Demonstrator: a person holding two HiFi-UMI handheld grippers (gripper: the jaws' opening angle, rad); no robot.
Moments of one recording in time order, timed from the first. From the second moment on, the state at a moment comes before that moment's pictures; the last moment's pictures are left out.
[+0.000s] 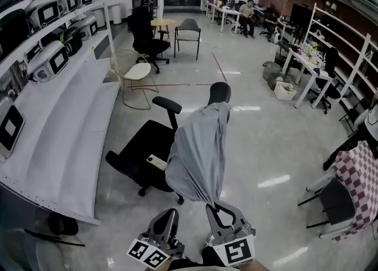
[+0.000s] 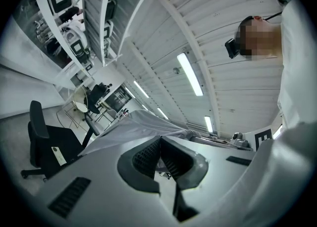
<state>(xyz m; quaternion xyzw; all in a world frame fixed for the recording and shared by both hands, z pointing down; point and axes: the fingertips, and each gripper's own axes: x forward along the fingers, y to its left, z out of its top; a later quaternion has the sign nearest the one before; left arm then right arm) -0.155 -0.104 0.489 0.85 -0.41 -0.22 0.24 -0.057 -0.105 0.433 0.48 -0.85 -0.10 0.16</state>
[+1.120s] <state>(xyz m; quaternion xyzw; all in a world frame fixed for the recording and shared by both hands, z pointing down) -0.069 -0.003 0.489 0.81 -0.50 -0.21 0.22 0.024 -0.014 0.403 0.37 -0.92 -0.11 0.07</state>
